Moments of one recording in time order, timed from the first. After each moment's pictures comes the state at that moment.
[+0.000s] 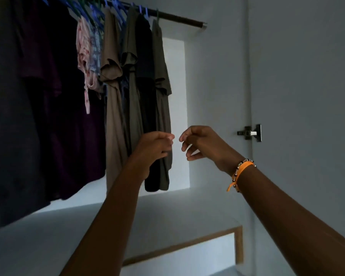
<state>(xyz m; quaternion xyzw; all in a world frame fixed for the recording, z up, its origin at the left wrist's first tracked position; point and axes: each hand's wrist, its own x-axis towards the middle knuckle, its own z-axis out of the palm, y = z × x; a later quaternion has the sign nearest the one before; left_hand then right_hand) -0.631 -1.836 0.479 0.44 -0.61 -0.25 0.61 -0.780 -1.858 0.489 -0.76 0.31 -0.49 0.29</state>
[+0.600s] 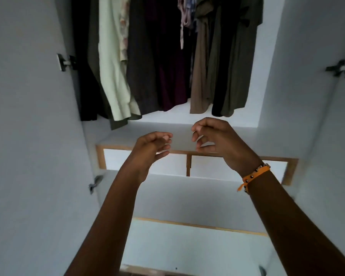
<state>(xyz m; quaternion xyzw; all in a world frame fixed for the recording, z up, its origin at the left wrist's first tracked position) -0.595 -1.538 0.330 0.56 -0.39 -0.27 0.68 -0.748 -1.635 0.363 -0.76 0.18 -0.36 0.51</state>
